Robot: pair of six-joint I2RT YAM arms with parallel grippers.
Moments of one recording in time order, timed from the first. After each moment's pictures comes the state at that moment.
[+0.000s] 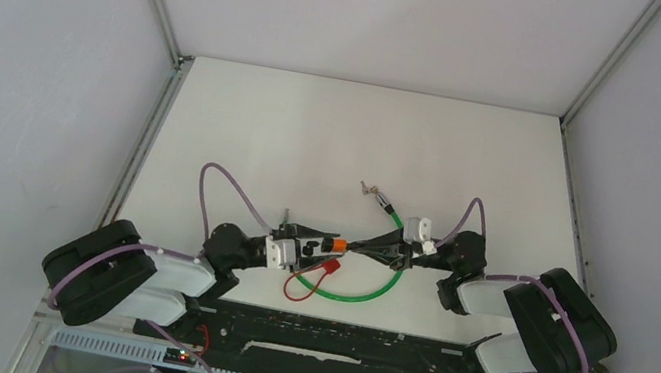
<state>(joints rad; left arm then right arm) -0.81 1.27 0.11 1.39 0.56 0.23 0.54 1.45 0.25 1.44 -1.07 0.02</state>
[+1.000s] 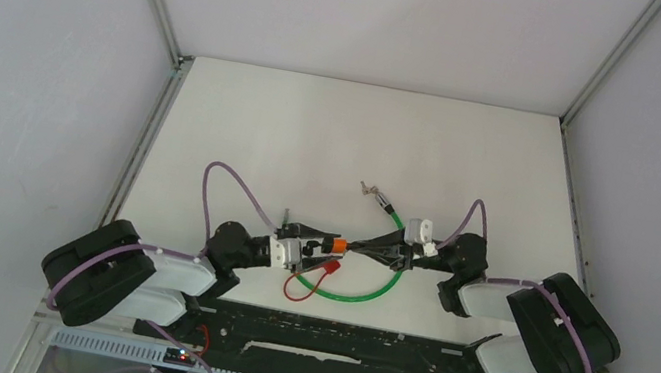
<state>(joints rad) -0.81 1.27 0.13 1.32 0.56 0.24 0.54 1.42 0.24 1.43 -1.04 0.02</state>
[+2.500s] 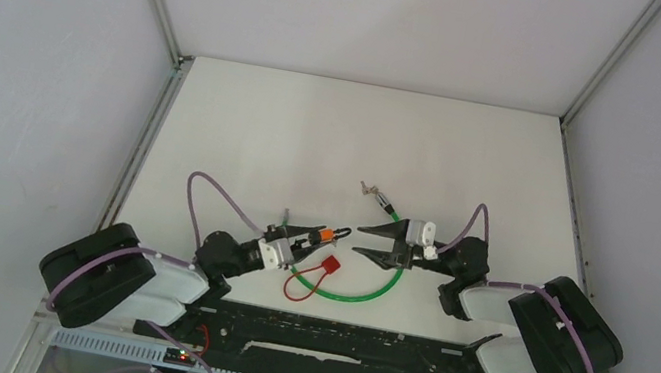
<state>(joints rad) -0.81 1.25 0.03 1.44 0.35 0.30 0.55 1.40 0.22 1.45 -0.96 -0.03</state>
